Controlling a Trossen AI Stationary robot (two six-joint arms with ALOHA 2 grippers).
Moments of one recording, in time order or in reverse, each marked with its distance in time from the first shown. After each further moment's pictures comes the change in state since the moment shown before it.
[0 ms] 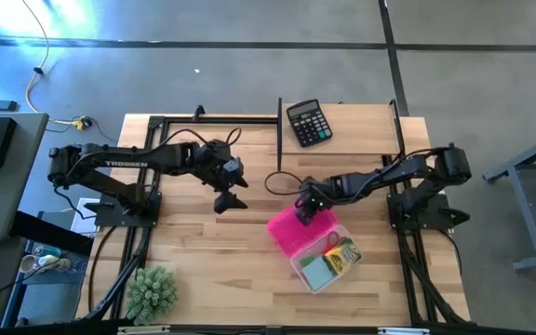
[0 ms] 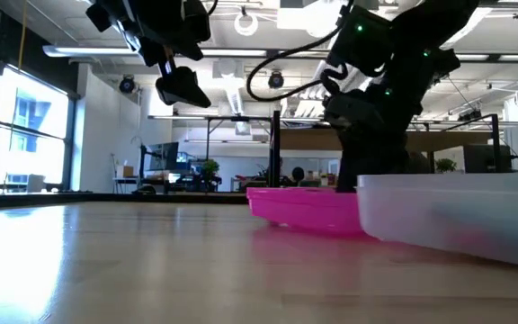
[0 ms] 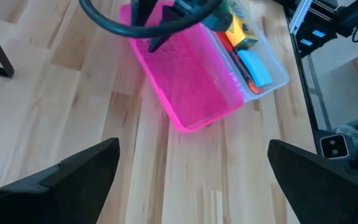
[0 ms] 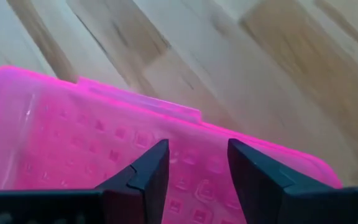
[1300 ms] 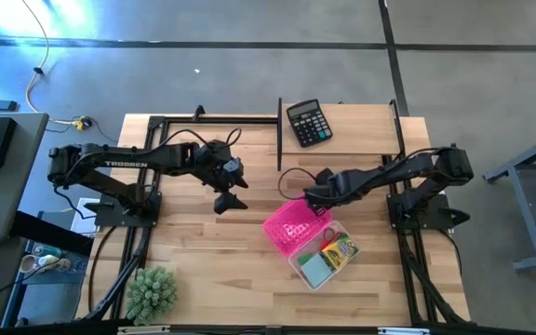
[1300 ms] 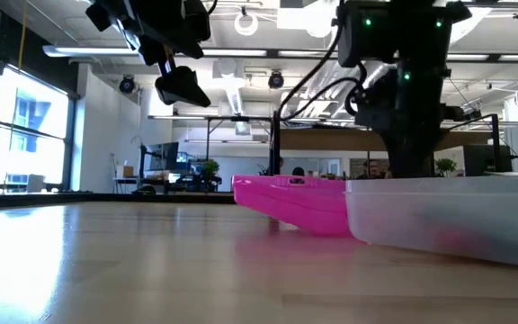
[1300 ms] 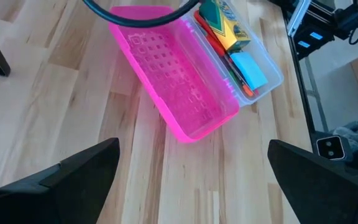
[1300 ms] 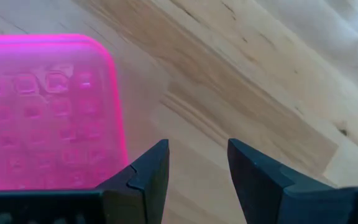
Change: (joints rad) left arm -0.001 0.000 0.000 0.002 0.001 -0.016; right arm 0.039 -0.013 0.191 -0.685 0.239 0.310
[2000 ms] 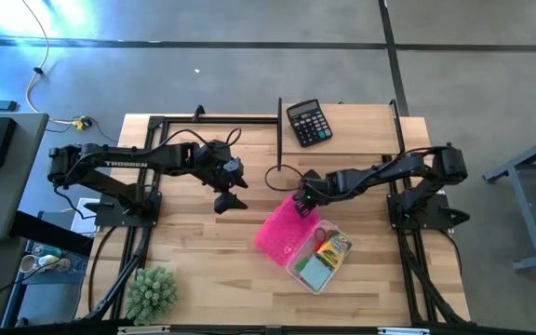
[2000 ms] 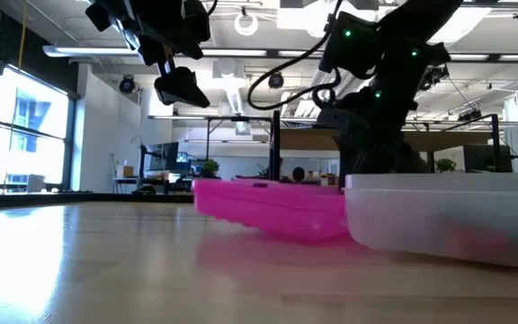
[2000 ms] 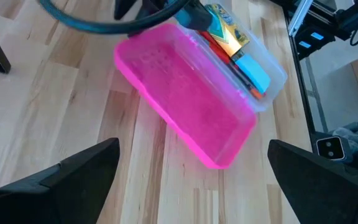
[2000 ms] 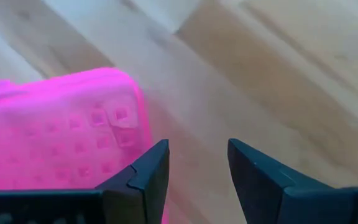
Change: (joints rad) left arm 0.000 0.000 0.000 -0.004 -0.002 -0.008; right arm -0.060 0.038 -0.113 0.520 -0.126 -0.193
